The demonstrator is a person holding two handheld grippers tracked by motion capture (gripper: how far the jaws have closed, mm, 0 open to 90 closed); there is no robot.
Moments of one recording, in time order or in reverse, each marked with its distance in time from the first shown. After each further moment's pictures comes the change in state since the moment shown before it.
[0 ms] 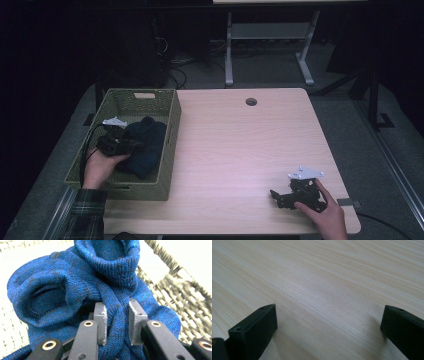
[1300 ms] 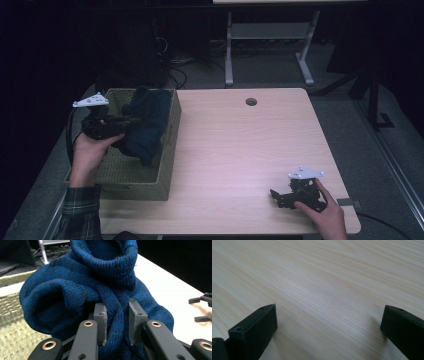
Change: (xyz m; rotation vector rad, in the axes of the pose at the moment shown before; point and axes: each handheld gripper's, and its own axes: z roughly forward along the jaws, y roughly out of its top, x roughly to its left) left arm -0.026 0.048 -0.065 -0.301 -0.125 0.067; right arm -0.001 0.000 0.000 -0.002 -0.003 0.001
